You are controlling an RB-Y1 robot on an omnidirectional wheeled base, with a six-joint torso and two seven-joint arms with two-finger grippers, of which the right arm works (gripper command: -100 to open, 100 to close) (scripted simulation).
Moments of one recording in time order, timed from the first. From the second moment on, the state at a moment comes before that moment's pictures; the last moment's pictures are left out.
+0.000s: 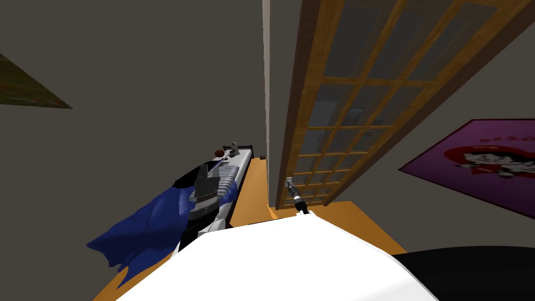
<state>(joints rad) -0.04 -0.12 -0.13 -0.66 0.14 -0.86 0.85</state>
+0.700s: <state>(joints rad) -0.04 -0.14 -0.12 -0.66 0.07 -0.87 0.69</state>
